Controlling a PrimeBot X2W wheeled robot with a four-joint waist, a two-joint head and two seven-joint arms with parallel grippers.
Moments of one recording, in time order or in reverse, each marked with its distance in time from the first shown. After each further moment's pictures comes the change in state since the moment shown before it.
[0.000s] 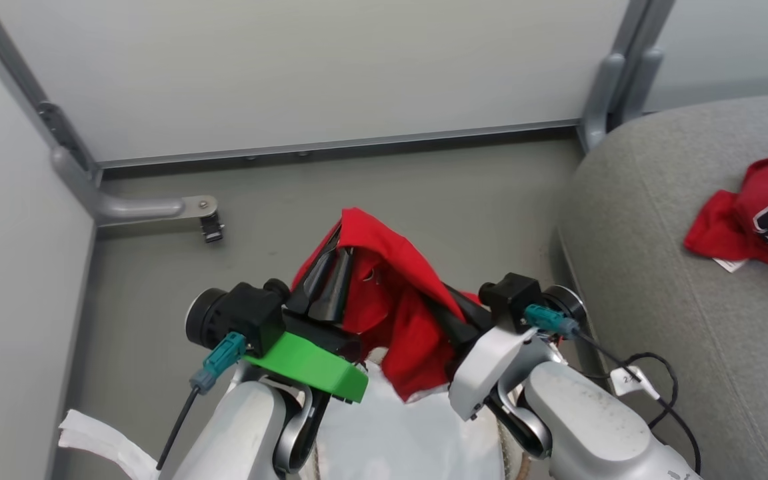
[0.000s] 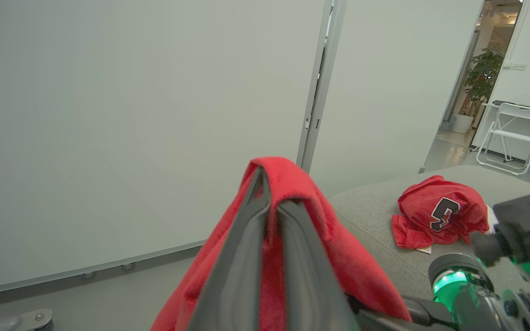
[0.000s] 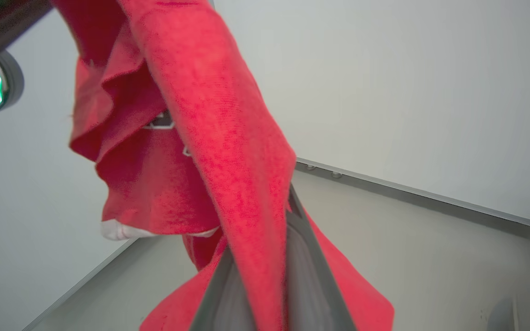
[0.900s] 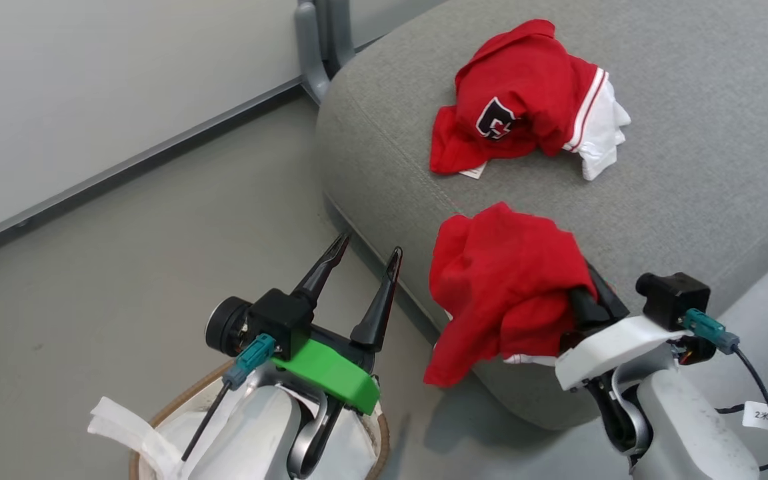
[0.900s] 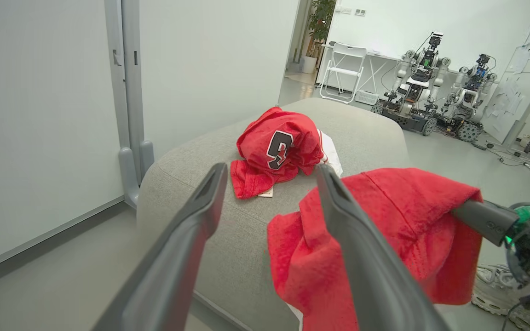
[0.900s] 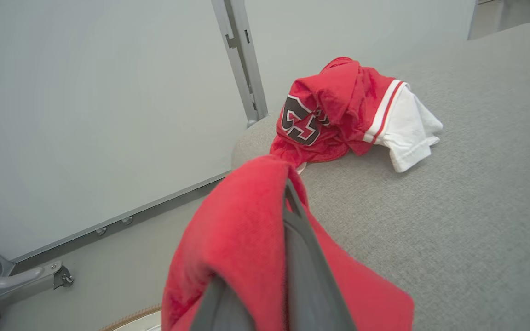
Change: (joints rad) left arm -0.017 -0.003 -0.055 0.104 0.020 -0.007 -0.002; right arm 0.215 -0.040 -0.440 -0.193 0.005 0.000 0.000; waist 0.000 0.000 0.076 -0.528
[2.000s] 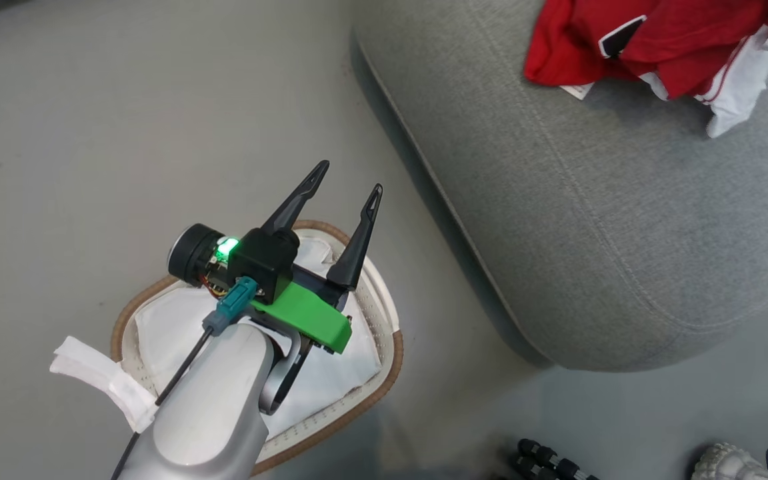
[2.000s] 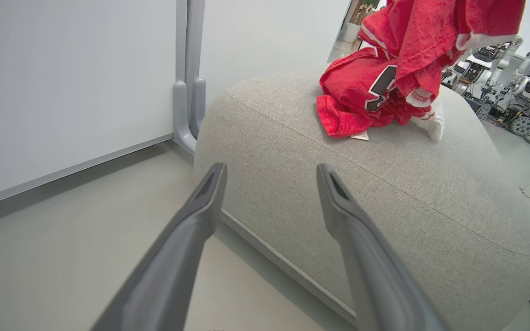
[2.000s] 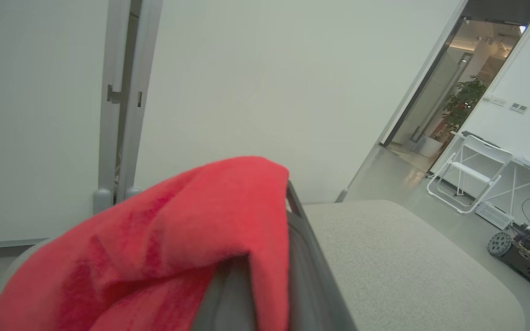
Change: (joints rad) left arm -0.168 0.071 -0.017 0.026 0.062 0.000 0.000; right arm -0.709 -0.352 -0.286 0.278 -0.237 0.000 0.000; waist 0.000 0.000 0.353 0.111
